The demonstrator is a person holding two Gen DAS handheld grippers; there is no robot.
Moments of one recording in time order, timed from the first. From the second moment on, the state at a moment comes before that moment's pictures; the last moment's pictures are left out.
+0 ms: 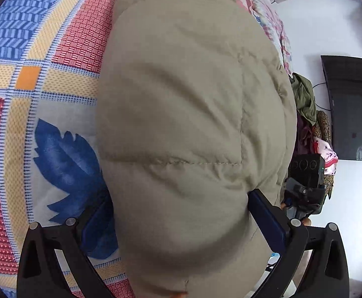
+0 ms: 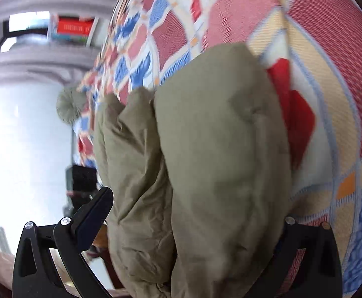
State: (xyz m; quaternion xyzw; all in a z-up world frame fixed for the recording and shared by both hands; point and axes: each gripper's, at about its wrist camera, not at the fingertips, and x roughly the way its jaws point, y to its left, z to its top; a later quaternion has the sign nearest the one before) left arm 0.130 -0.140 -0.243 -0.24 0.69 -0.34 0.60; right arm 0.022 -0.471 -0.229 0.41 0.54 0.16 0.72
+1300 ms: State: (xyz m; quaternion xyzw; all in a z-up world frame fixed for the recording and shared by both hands) left arm 0.218 0.071 -0.168 -0.22 0.58 -0.28 0.73; right arm 0.179 -0.249 -0.204 0.43 0.51 0.25 0.70
